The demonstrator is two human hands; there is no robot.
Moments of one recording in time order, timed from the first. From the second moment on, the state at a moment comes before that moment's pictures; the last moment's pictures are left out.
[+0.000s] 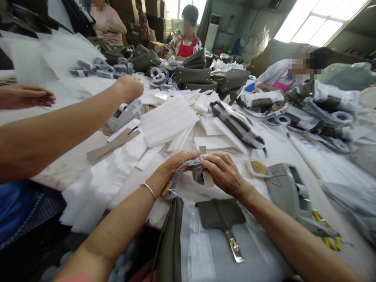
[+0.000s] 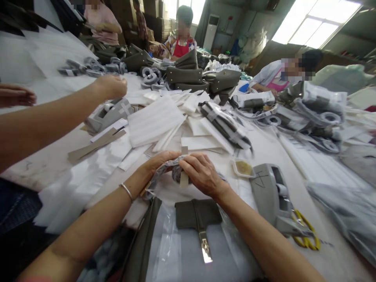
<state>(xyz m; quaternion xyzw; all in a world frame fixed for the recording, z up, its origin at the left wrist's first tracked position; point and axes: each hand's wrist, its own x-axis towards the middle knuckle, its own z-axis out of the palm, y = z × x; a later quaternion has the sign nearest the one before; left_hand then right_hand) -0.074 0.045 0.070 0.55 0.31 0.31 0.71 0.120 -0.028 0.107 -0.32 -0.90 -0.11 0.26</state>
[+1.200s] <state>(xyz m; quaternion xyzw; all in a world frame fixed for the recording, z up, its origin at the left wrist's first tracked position) -0.098 -0.014 0.121 0.78 0.35 0.29 0.43 0.106 -0.035 0.128 -0.50 -0.55 0.59 0.29</state>
